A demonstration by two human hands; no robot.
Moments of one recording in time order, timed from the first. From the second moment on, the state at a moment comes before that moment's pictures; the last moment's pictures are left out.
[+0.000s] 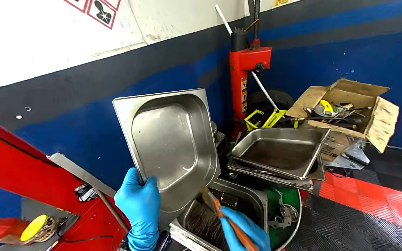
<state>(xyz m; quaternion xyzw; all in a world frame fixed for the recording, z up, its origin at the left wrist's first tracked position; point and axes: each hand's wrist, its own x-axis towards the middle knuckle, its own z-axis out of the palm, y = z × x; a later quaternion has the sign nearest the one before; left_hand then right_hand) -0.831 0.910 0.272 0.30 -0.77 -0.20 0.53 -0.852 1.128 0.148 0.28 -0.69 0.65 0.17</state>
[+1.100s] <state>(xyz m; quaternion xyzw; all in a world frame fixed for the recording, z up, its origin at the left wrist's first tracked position) -0.847 0.893 0.255 0.09 -0.82 -0.22 0.53 -0.989 1.123 0.216 0.37 -0.71 0.56 -0.23</state>
